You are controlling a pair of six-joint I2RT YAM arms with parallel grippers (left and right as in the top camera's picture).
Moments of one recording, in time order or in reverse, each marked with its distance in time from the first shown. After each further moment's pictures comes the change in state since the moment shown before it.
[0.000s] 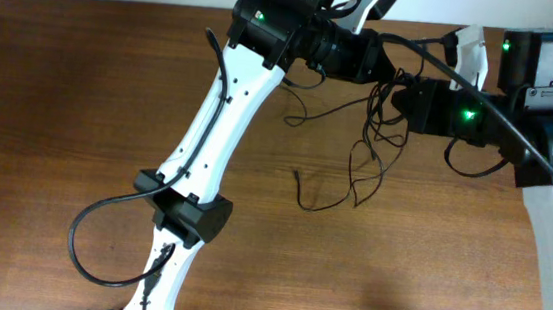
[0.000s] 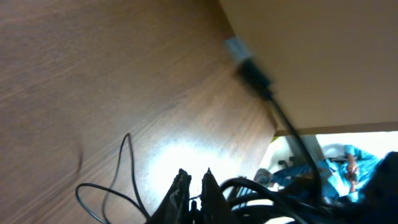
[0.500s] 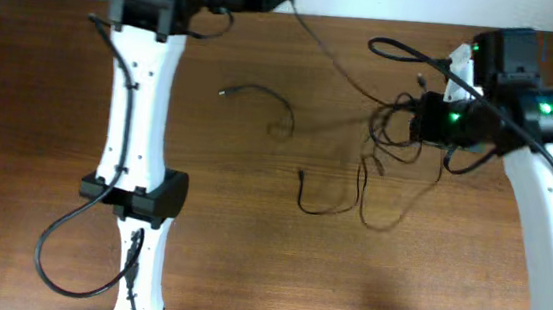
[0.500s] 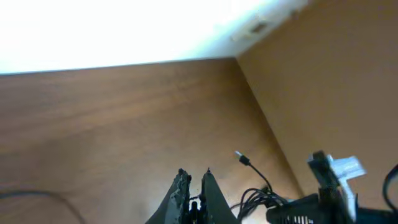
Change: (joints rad) left arm 0.318 -0.014 0.220 -0.006 -0.047 -0.016; right arm 0.000 0.129 0.006 -0.194 0.307 0.009
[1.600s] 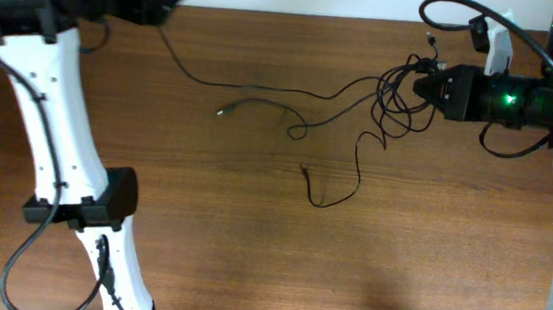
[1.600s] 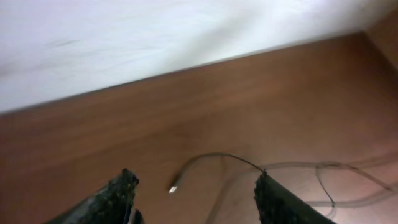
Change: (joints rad) left arm 0.295 -0.097 0.009 -0.291 -0.153 0.563; right arm -0.180 0.010 0.129 0.071 -0.591 -0.263
